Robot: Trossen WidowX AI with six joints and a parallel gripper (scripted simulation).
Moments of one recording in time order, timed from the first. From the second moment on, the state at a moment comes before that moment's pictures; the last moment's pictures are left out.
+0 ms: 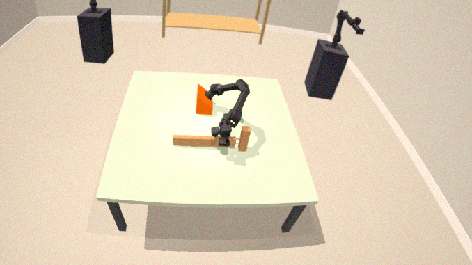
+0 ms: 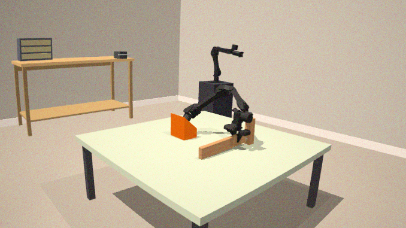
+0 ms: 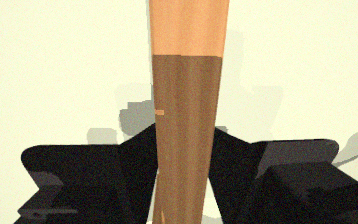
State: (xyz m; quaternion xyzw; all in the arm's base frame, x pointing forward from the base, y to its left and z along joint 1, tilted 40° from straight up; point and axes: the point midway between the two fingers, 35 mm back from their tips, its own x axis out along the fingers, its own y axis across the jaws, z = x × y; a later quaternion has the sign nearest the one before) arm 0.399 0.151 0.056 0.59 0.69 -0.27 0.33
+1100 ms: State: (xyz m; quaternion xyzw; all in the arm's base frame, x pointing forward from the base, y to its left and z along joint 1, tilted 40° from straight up) arm 0.401 0.152 0.061 0.59 0.69 -0.26 0.33
